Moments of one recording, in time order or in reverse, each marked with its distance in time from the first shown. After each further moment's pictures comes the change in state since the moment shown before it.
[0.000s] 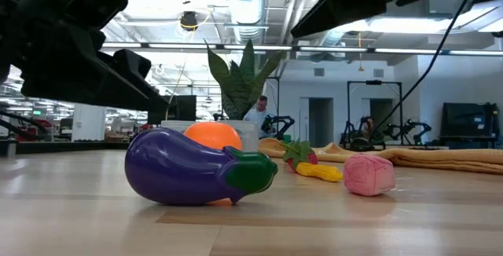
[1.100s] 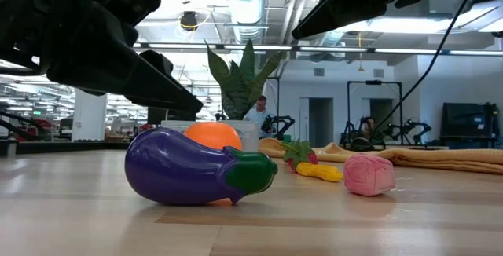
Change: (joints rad) left arm 0.064 0.049 0.100 -0.045 0.061 -0.053; right arm 0.000 0.001 0.000 -0.005 0.014 0.010
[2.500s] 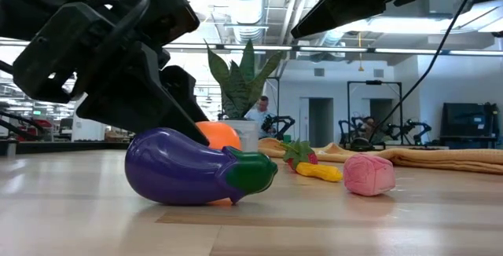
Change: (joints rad) left arm 0.032 0.113 0.214 -0.319 0.025 -0.042; right arm 0.000 0.000 0.000 0.008 -0.001 0.008
